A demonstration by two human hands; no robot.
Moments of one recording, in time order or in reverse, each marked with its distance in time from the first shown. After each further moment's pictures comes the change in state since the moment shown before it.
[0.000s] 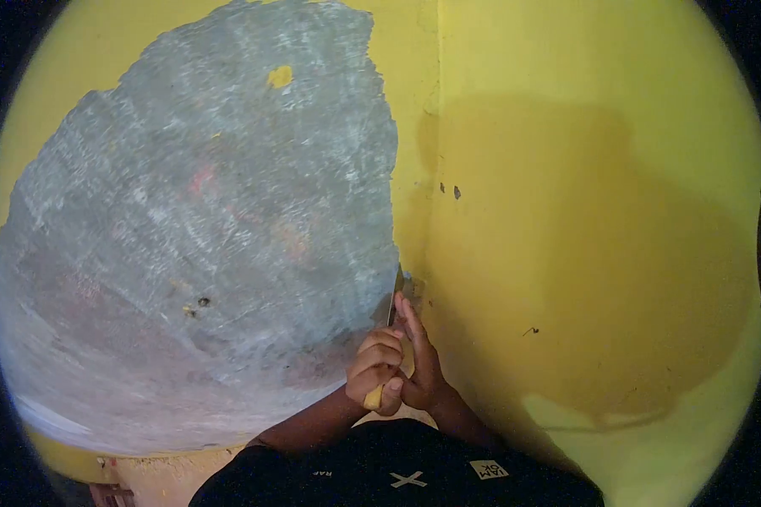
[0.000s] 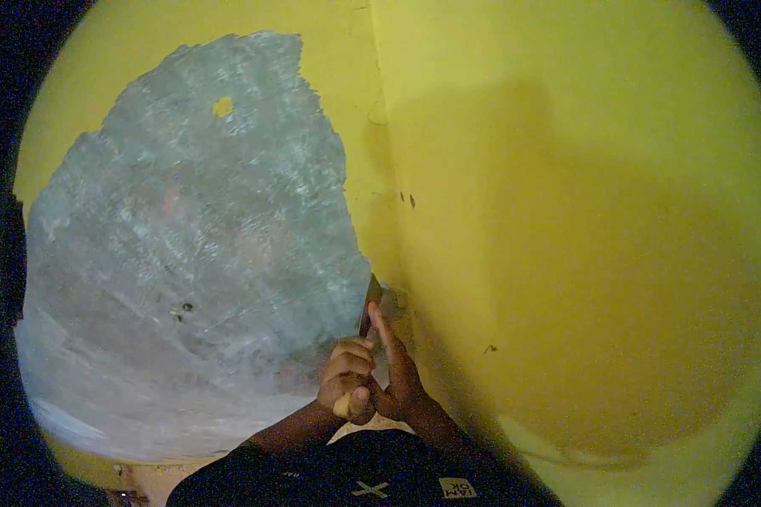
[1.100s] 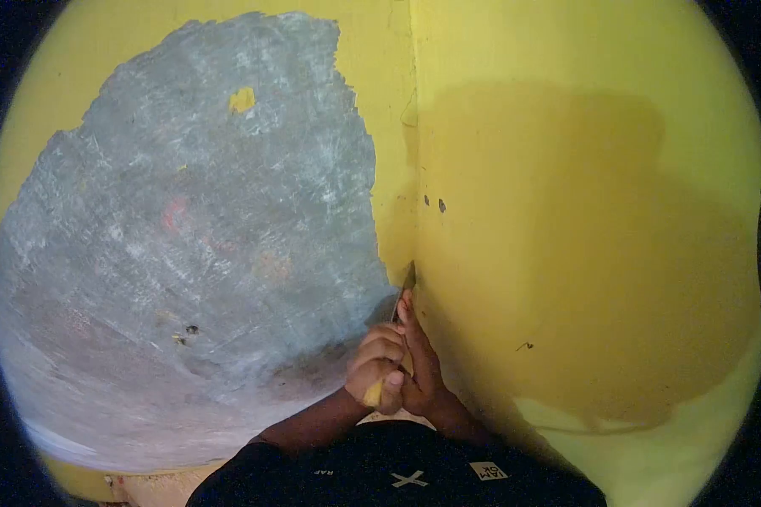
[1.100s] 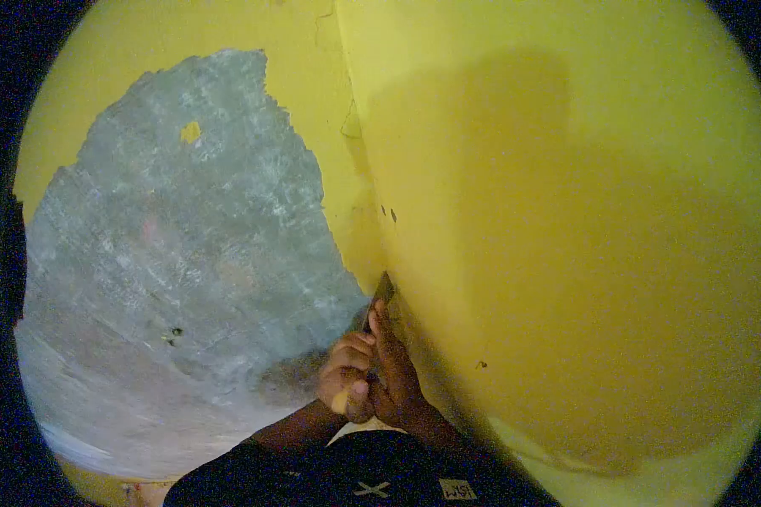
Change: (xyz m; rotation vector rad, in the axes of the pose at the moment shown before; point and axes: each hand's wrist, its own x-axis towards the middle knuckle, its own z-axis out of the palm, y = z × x) left_hand 0.006 -0.028 0.013 -0.104 0.059 -0.046; right_hand 0.013 0.002 -0.006 -0.157 0.087 -0.023
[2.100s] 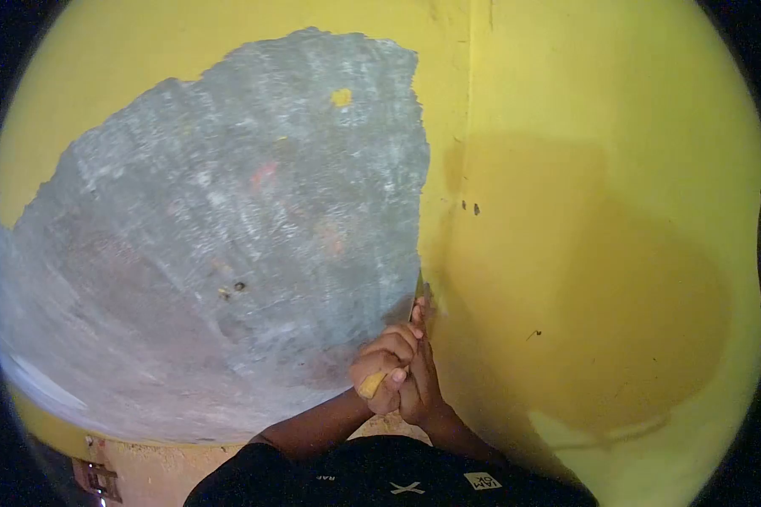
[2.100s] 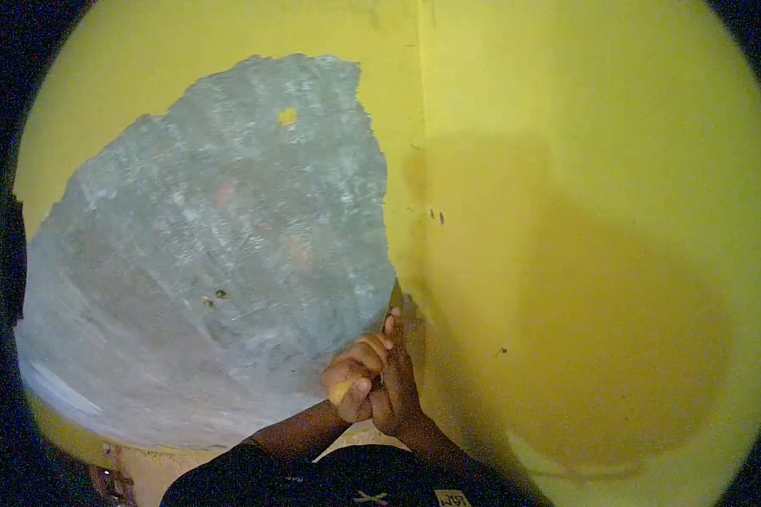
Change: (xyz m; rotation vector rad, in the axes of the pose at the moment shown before) left_hand 0.017 0.040 0.000 -0.153 0.049 -0.055; right_hand -0.006 -0.024 0.022 0.047 -0.040 -0.117
